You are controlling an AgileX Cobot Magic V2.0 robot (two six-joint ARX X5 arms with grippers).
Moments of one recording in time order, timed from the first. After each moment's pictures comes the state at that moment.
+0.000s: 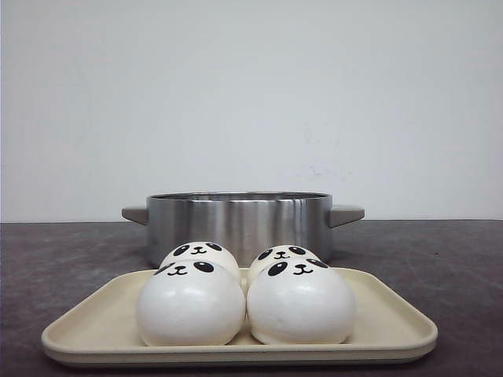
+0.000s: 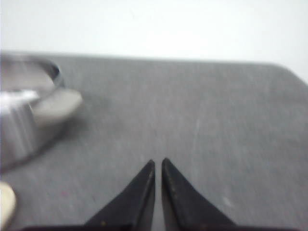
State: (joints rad) left arm 0.12 0.01 0.03 -0.18 0.08 -0.08; right arm 0.27 0.00 0.01 -0.09 0.16 0.07
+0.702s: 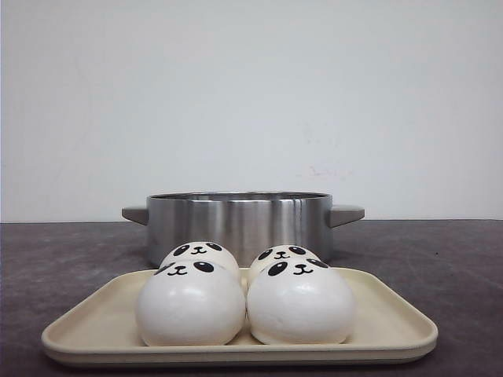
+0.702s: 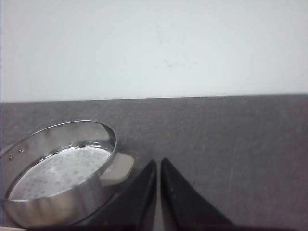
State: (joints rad) left arm 0.11 0.23 0.49 -0.32 0.40 -0.38; right arm 0.27 0.25 0.52 -0.35 0.03 0.15
